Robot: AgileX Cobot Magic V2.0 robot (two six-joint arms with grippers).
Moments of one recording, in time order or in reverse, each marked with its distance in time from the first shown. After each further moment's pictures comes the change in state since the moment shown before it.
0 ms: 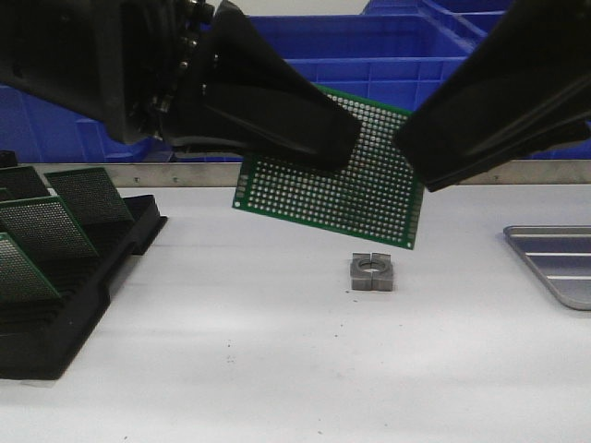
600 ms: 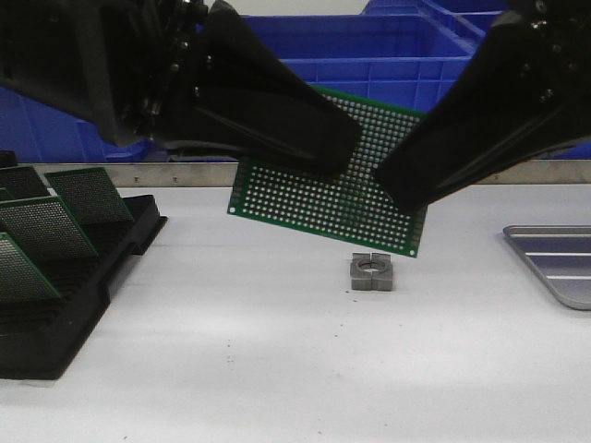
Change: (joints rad) left arm 0.000 0.000 0.000 0.014 0.023 0.023; right arm 0.039 0.072 -0.031 -0.006 0.025 -0.041
